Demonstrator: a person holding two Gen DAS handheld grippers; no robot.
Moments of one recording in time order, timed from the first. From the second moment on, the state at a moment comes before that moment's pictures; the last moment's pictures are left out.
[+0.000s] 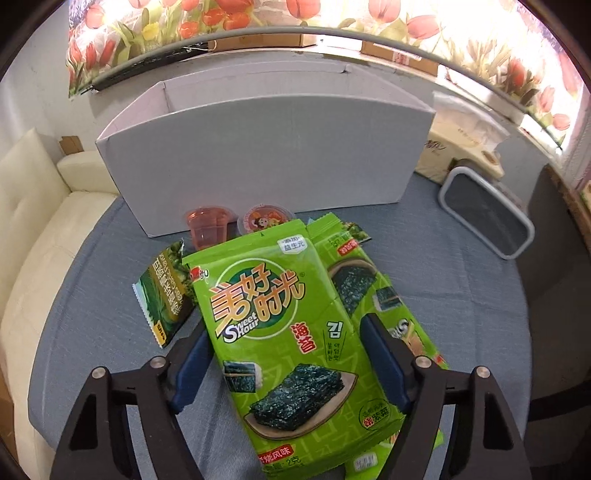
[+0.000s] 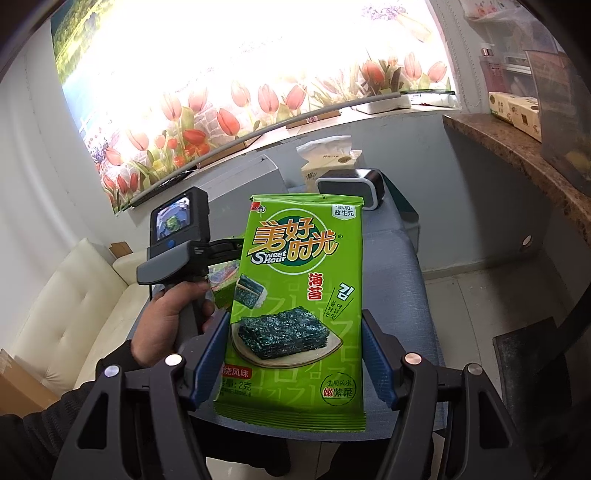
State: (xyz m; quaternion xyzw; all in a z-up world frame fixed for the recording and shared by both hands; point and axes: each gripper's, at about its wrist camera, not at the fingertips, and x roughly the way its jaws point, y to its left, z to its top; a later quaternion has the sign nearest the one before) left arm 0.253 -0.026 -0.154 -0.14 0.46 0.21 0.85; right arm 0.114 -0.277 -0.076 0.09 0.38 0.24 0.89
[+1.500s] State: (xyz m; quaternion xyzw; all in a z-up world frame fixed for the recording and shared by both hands) left arm 0.363 0.197 -0.033 -0.13 0.37 0.02 0.92; right arm 0.436 0.025 -0.058 -0.12 0.38 0.31 0.87
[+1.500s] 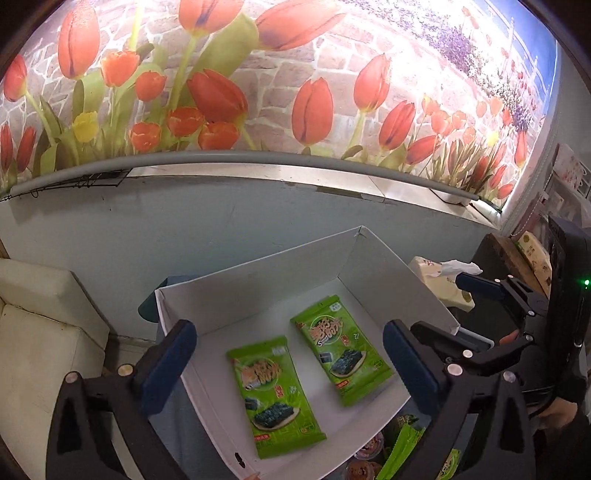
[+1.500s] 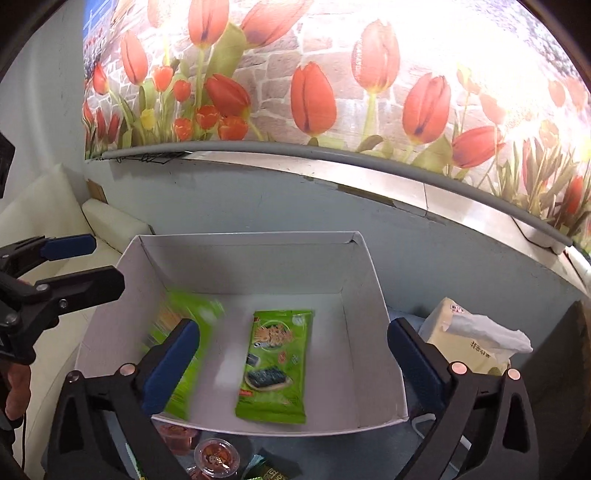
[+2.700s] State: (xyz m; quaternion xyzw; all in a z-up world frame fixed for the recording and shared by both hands) left arm 0.087 0.066 -0.082 -0.11 0.38 0.00 0.92; right arm 0.286 -0.055 -0.177 -0.22 0.41 0.35 0.81
